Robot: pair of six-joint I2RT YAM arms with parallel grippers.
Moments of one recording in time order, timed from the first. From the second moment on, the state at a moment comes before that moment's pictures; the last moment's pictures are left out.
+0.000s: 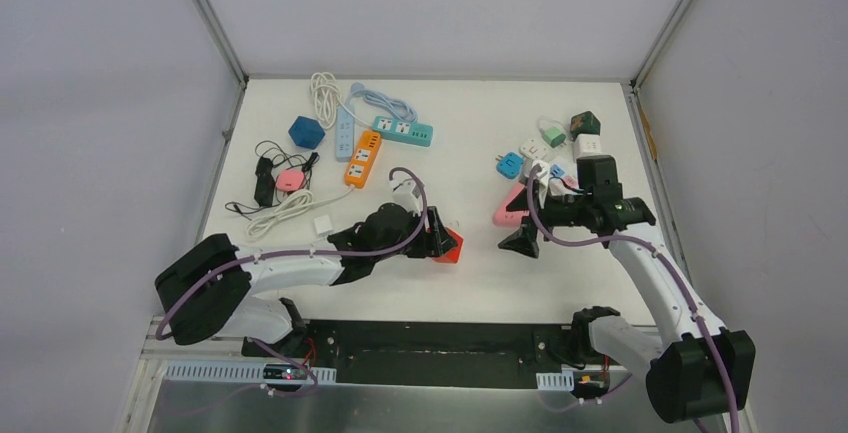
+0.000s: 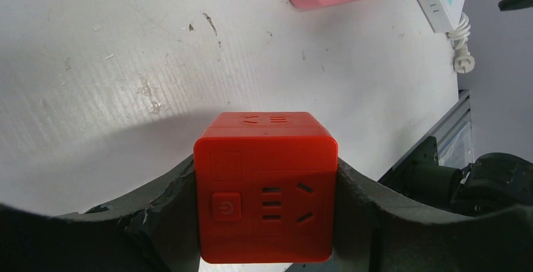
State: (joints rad) left arm -0.97 1.31 0.52 0.40 -0.03 -0.87; right arm 0.19 1.02 0.80 -0.70 -1.01 -0.69
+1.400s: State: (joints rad) left arm -0.96 1.56 0.73 0.59 0.22 -0.99; right arm 0.50 1.13 0.65 -0.31 -0.75 -0.65
